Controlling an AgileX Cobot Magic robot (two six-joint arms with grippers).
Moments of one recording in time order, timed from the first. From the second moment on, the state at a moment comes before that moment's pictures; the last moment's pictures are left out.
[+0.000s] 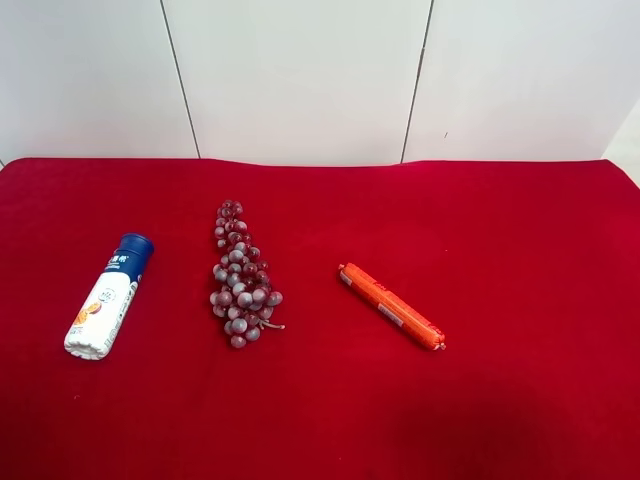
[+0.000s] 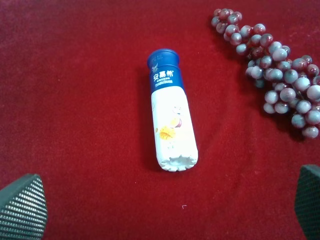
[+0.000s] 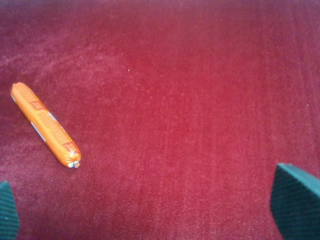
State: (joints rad) left arm -0.07 -0.01 -0.51 -0.06 1.07 0.07; right arm 0.08 0.00 -0.48 0.05 1.07 -0.02
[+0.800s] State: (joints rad) left arm -0.07 -0.01 -0.51 -0.06 1.07 0.07; right arm 0.08 0.00 -0.48 0.05 1.07 -0.02
